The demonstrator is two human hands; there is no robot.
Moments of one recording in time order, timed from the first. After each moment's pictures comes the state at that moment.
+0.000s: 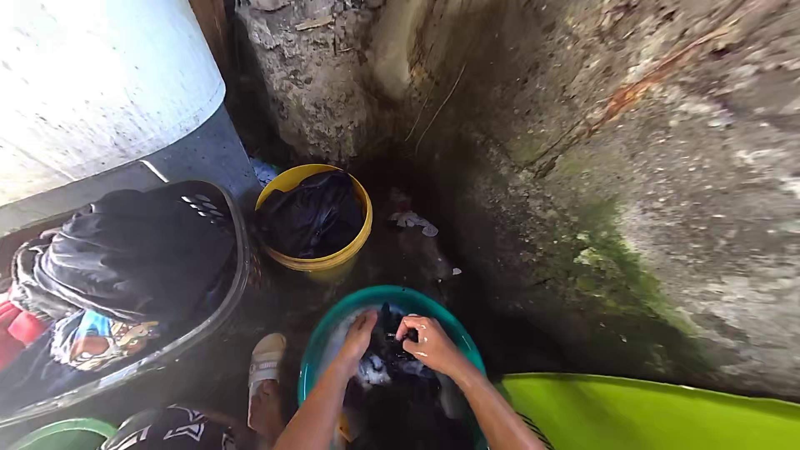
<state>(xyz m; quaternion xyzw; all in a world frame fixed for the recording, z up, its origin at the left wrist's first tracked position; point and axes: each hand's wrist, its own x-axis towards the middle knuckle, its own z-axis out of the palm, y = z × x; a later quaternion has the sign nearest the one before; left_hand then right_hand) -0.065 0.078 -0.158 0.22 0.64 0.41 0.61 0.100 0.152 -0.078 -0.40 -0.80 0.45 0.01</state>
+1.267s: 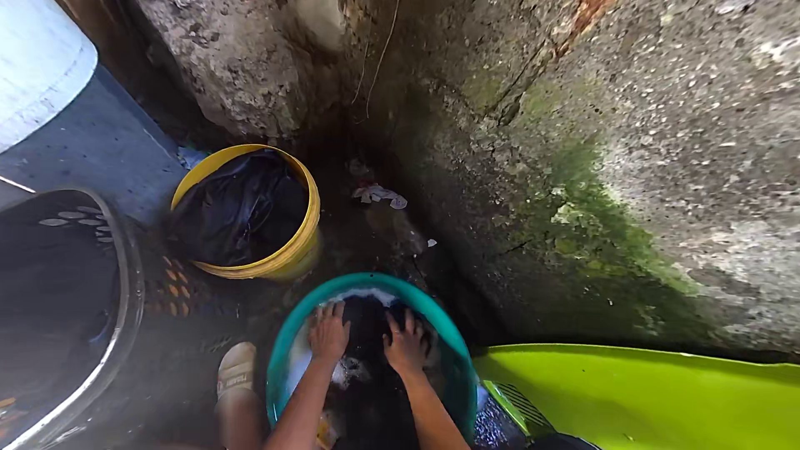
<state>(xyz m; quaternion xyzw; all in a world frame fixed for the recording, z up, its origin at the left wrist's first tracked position) -0.049 0.113 -0.250 0.54 0.78 -0.01 0.31 0.130 0.128 -0.247 -0.69 -0.64 0.31 -0.11</state>
